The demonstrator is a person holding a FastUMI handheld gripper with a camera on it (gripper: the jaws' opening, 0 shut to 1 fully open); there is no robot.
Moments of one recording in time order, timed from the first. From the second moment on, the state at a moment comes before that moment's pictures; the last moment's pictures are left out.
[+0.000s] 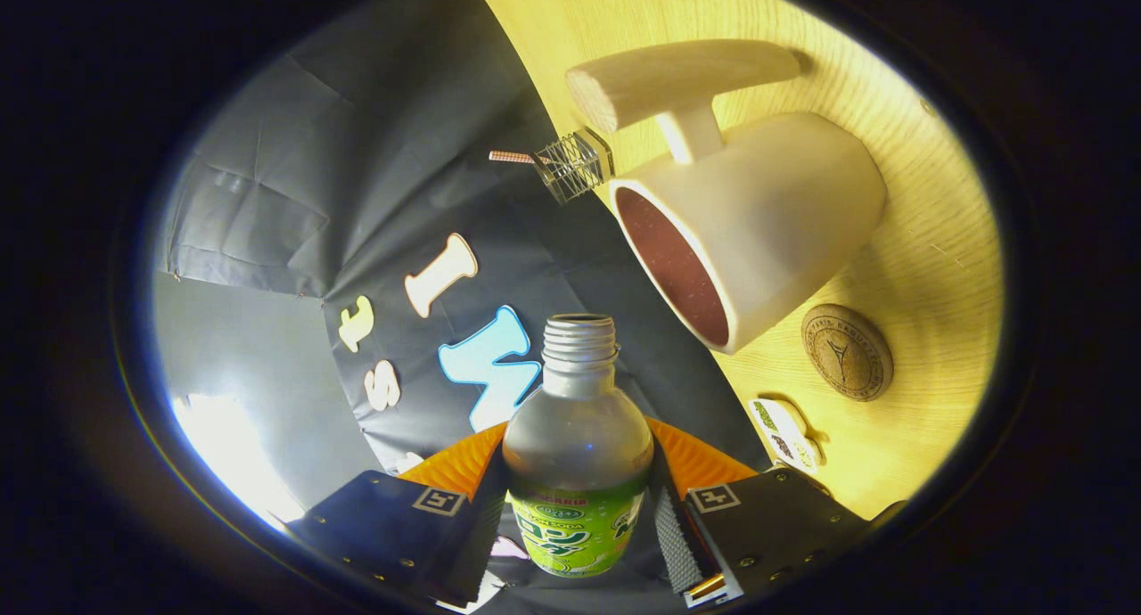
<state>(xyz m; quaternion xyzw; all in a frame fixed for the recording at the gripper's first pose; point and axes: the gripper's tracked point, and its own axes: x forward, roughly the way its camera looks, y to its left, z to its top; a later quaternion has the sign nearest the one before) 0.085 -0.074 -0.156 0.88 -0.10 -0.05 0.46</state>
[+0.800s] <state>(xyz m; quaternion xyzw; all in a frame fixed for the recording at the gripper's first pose) 0.086 -0.067 -0.169 0.84 -0.09 -0.05 0.53</state>
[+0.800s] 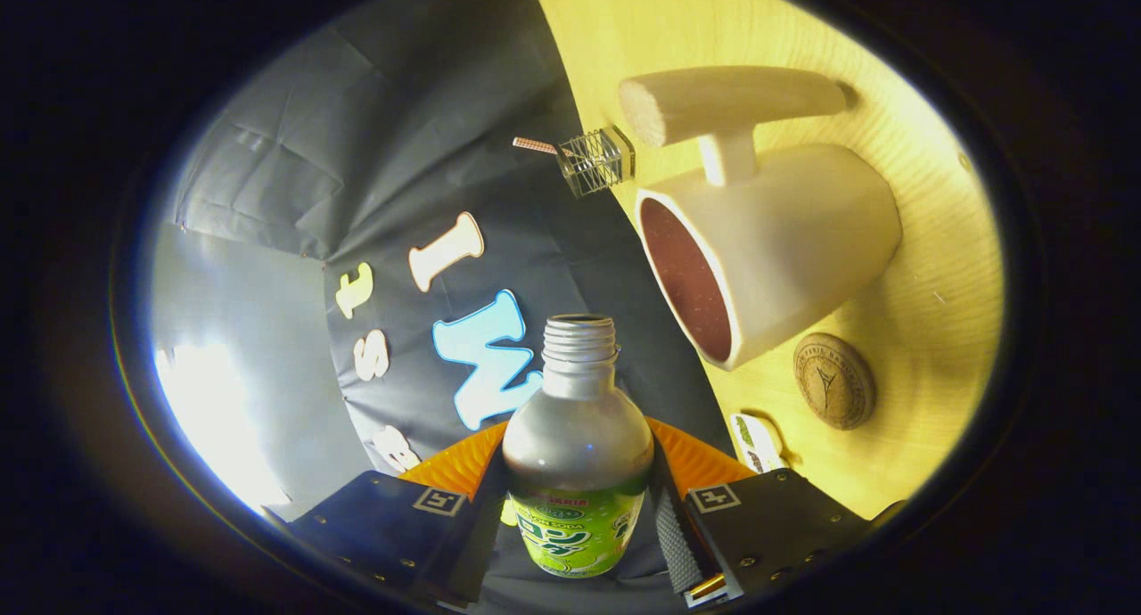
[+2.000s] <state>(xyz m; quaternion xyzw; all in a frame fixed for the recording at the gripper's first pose) 0.108 -0.086 -0.137 0.41 0.02 -0.09 0.91</state>
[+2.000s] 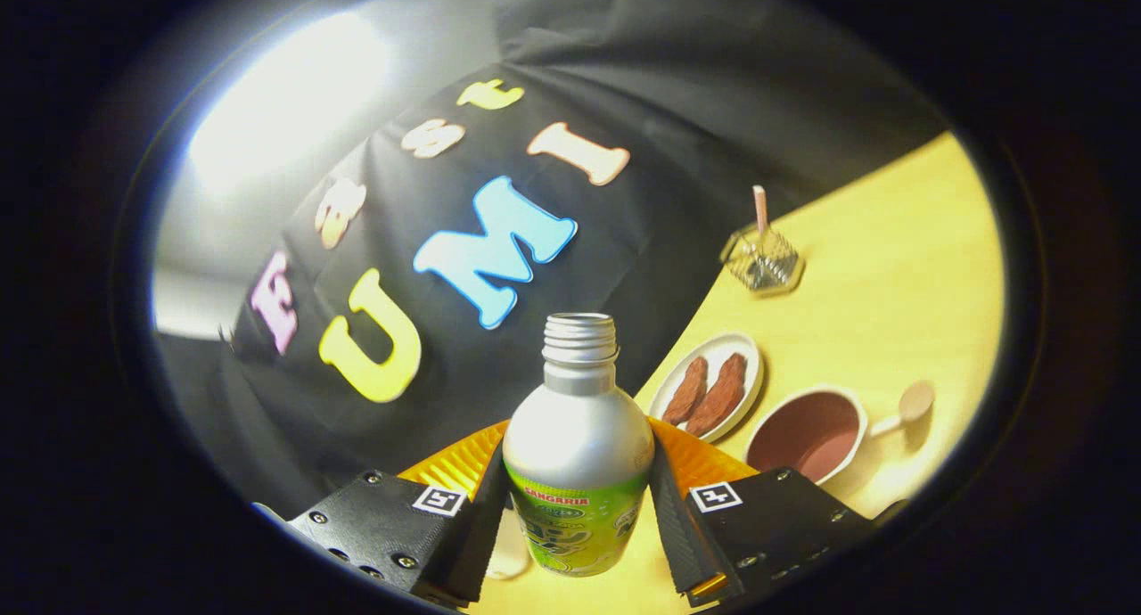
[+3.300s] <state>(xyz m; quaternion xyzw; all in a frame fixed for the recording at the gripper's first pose) 0.123 -0.063 -0.160 0.05 0.06 -0.07 0.99</state>
